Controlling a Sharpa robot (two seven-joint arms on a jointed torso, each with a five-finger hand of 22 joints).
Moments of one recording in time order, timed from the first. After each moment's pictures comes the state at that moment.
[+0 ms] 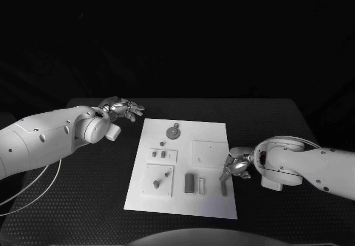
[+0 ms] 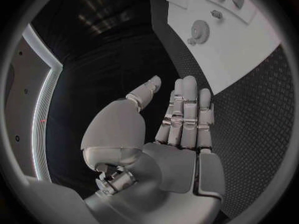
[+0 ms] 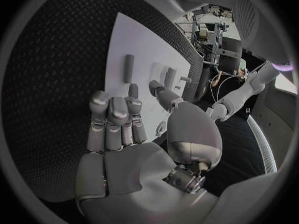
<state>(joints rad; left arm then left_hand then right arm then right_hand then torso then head) 1.26 -0.75 -0.15 1.14 -0.25 -0.18 0.04 1.07 -0.11 0.52 -0.21 0.06 0.88 0.17 0.22 0.56 1.16 0.08 0.22 0.35 1.09 -0.02 1.00 0.38 0.02 0.61 -0.06 1.11 0.88 1.18 -0.94 -0.20 1.68 -1.05 0.10 -0.51 0.86 -0.20 0.66 -0.20 0.07 1.08 0.08 0.29 0.53 1.19 -0.03 1.16 0.98 1.31 -0.13 1.20 1.12 0.24 1.13 -0.05 1.13 1.20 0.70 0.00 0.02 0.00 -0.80</state>
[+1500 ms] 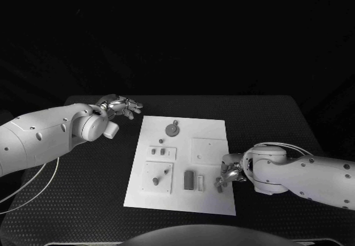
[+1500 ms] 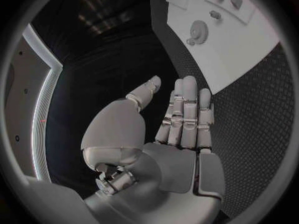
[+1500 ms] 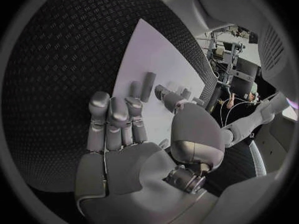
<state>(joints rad) 1.26 -0.76 -0.15 1.14 -0.25 -0.18 0.04 1.07 -0.10 0.52 -0.21 0.06 0.88 0.17 0.22 0.56 1.16 0.09 0.22 0.35 1.09 -0.02 1.00 0.38 0.02 0.61 -0.06 1.11 0.88 1.12 -0.87 -0.23 1.67 -1.27 0.10 -0.59 0.82 -0.25 0.70 -0.06 0.05 1.10 0.07 0.31 0.59 1.20 -0.04 1.18 1.00 1.32 -0.13 1.21 1.13 0.24 1.14 -0.05 1.15 1.20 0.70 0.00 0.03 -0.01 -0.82</state>
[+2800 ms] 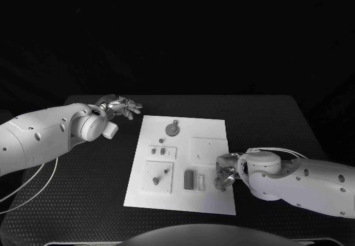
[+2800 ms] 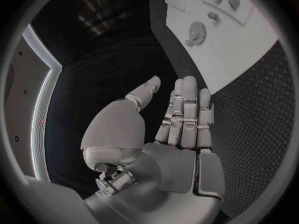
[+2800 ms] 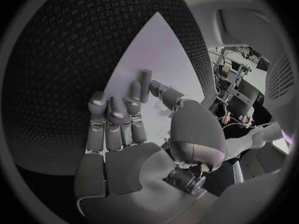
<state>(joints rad) 1.26 -0.76 -0.15 1.15 -0.26 -0.17 0.03 1.07 -0.11 0.52 -0.21 0.06 0.88 0.17 0.22 0.56 1.16 0.09 0.22 0.35 1.09 -0.02 1.00 0.38 0.02 0.61 -0.06 1.11 0.88 1.09 -0.85 -0.23 1.70 -1.48 0.06 -0.56 0.88 -0.19 0.83 -0.13 0.22 1.08 0.06 0.50 0.57 1.20 -0.02 1.16 1.00 1.31 -0.12 1.20 1.12 0.24 1.11 -0.03 1.16 1.19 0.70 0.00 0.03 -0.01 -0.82</state>
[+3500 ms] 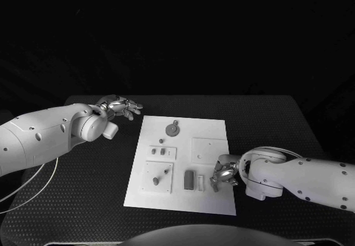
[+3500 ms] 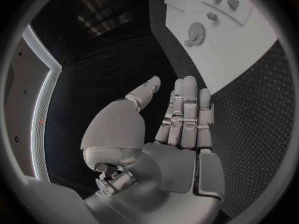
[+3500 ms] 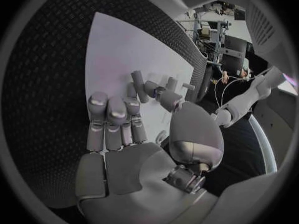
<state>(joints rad) 1.26 -0.76 -0.15 1.14 -0.27 -0.17 0.03 1.07 -0.11 0.52 -0.21 0.06 0.88 0.17 0.22 0.56 1.15 0.08 0.23 0.35 1.09 -0.02 1.00 0.38 0.02 0.61 -0.06 1.11 0.88 1.12 -0.86 -0.24 1.69 -1.04 -0.07 -0.57 0.85 -0.15 0.90 -0.24 0.28 1.08 0.08 0.27 0.51 1.20 -0.02 1.16 1.00 1.32 -0.12 1.20 1.12 0.23 1.12 -0.03 1.17 1.18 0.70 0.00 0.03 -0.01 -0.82</state>
